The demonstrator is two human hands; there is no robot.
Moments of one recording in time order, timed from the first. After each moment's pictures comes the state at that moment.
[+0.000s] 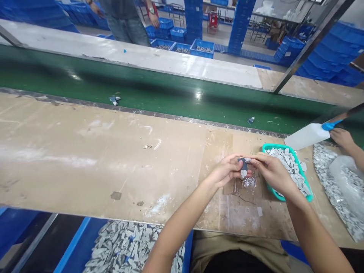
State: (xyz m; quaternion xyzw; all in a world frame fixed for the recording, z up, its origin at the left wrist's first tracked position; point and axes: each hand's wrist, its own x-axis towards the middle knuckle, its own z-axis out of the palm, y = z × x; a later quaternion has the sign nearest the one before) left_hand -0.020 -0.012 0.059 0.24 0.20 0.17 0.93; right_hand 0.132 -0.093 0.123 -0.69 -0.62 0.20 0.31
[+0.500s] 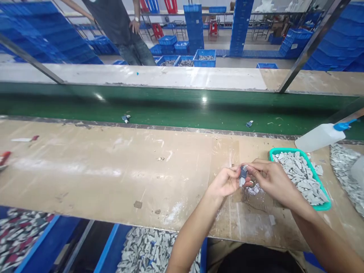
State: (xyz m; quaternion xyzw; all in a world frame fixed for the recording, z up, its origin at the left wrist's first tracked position) left_hand -0.039 0.002 0.068 0.10 0.20 0.10 0.97; right_hand 0.102 -0.081 0.152 -0.66 -0.64 0.23 0.32
